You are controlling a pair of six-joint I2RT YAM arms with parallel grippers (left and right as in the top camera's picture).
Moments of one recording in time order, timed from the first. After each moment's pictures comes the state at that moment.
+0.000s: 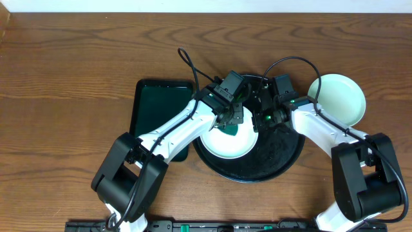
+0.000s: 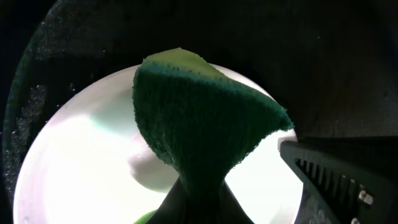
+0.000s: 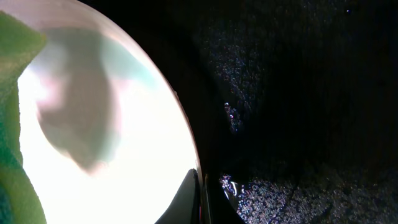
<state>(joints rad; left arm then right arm) -0.68 1.87 1.30 -0.61 0.04 -0.67 0.32 1.79 0.99 -0.46 -0.27 0.17</state>
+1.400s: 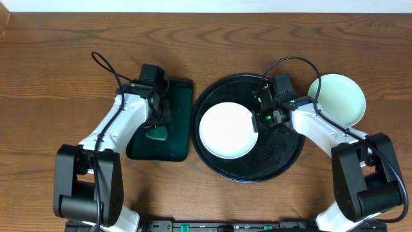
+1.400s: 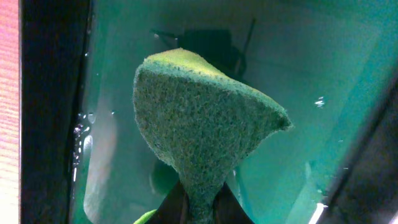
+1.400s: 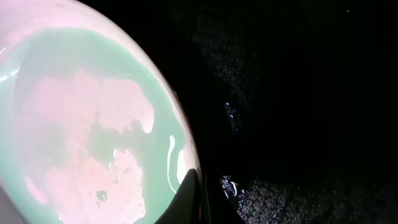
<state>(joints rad) -0.17 1.71 1.10 -0.80 -0.04 -0.38 0.32 1.79 0.99 -0.46 -0.27 0.17</state>
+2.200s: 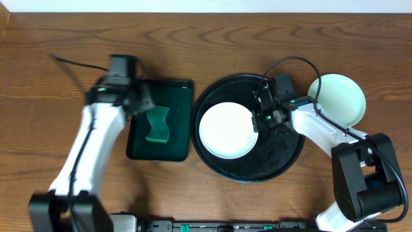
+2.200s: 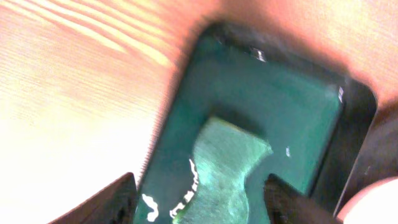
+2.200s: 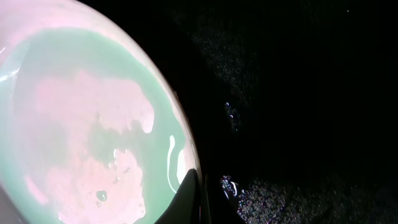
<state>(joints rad) -0.03 1.50 1.14 -0.78 -0.06 -0.37 0.32 1.79 0.99 -0.46 -0.27 0.17</state>
